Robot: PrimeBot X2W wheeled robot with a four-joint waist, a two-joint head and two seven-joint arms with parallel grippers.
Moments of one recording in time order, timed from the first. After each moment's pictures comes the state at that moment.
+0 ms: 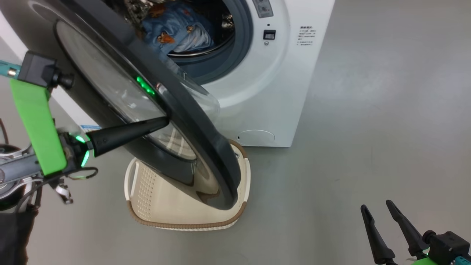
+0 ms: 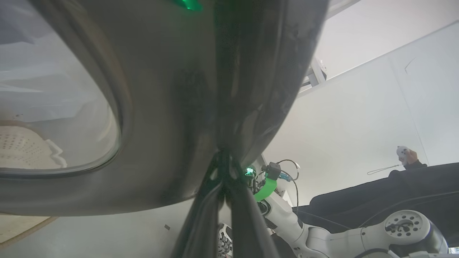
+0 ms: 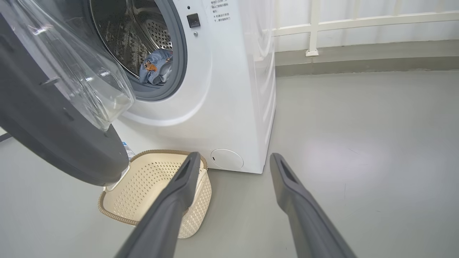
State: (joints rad) left arm -0.61 0.40 -0.16 -0.06 -1.63 -0.08 1.06; right arm 0.10 -0.21 0.07 0.08 0.36 0.13 -0.25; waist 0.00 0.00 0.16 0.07
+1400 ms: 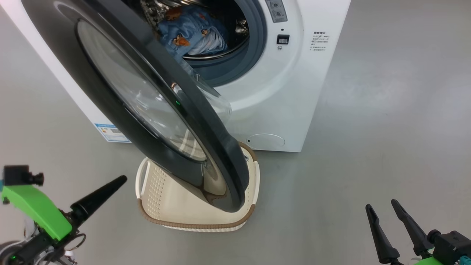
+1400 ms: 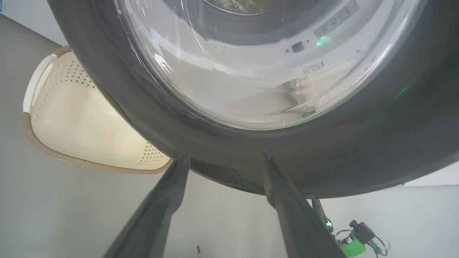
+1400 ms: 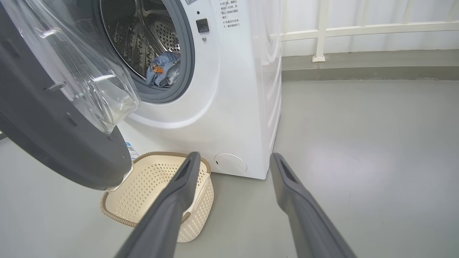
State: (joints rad) left arm -0.22 0.39 -0.06 0.10 -1.42 -0.12 0.69; right arm 0.10 -0.22 0.05 0.08 0.36 0.13 -0.25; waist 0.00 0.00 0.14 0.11
